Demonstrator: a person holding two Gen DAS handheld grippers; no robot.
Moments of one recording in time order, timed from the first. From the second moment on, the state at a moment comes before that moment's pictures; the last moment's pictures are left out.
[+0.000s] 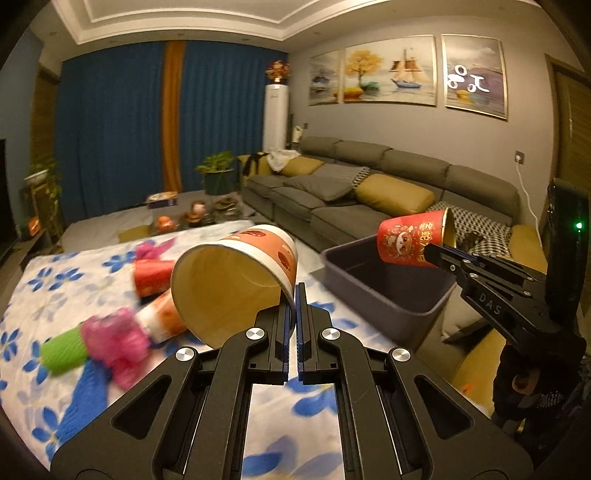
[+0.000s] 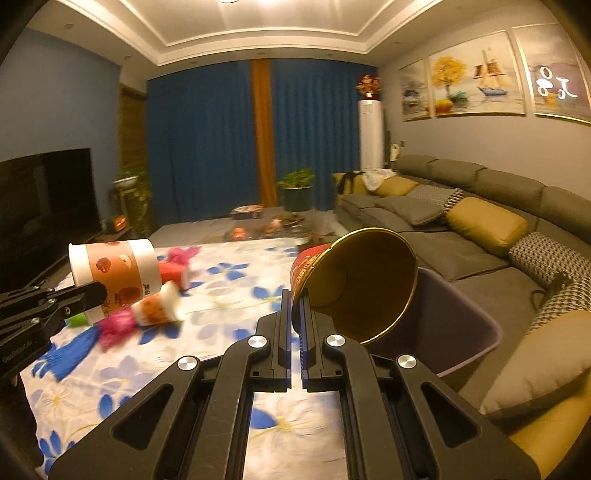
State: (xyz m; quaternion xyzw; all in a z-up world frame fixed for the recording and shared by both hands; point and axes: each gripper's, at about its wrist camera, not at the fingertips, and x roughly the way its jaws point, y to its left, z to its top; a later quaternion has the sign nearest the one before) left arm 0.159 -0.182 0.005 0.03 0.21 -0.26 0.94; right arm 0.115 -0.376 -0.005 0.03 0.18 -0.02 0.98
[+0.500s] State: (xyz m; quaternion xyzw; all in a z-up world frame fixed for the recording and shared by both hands) left arm 0.193 -0.292 0.002 0.04 0.21 -0.33 0.92; right arm 0.129 -0.442 -0.013 0.06 0.18 -0.10 0.98
